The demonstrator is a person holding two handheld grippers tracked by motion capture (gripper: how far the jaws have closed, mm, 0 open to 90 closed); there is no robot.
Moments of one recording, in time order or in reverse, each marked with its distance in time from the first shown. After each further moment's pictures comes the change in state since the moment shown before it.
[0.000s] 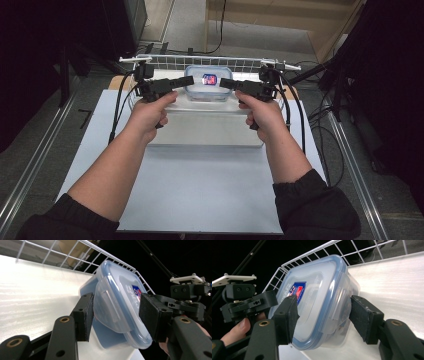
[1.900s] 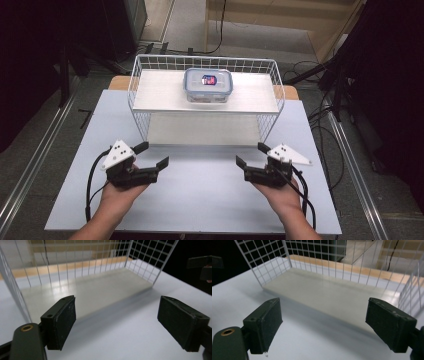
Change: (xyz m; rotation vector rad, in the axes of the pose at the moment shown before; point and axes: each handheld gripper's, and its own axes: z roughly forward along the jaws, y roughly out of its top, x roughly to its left) left arm -0.001 -0.190 -0.109 0.014 0.300 0.507; right arm -0.013 -0.195 -0.078 -0.118 -0.325 -0.518
